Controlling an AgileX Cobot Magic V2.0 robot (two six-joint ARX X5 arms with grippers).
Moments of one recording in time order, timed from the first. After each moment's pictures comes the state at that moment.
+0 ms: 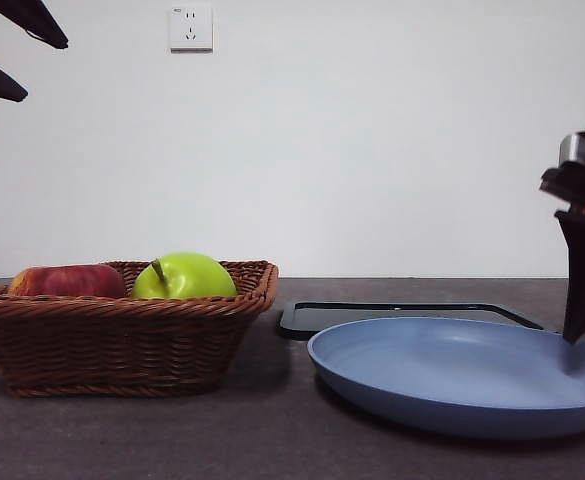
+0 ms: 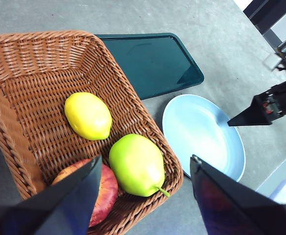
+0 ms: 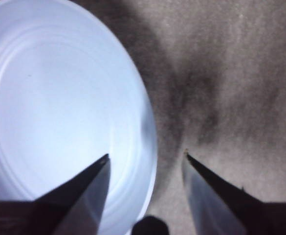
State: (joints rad) left arm -0.13 0.90 0.84 -0.60 0.60 -0.10; right arm 0.09 1.46 0.79 -0.64 -0.40 0.07
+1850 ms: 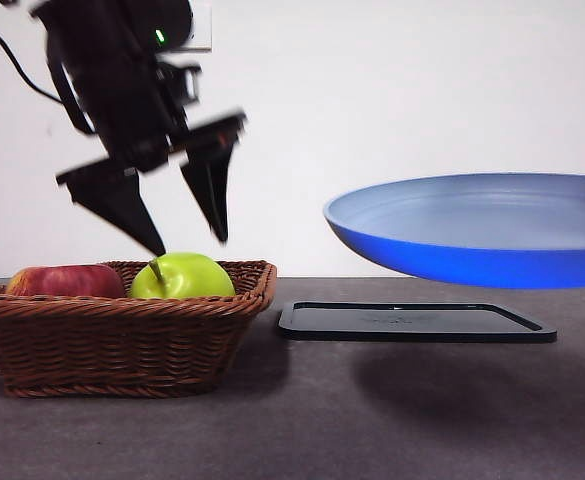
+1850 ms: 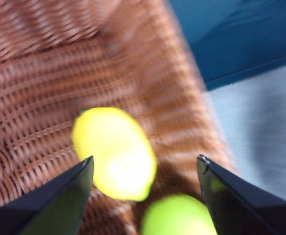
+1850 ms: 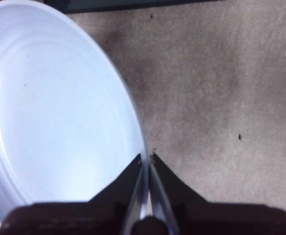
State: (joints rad) left arm -0.47 1.71 1.30 -0.66 0.10 -0.23; right arm 0.09 1.01 0.79 -0.87 -0.39 0.12
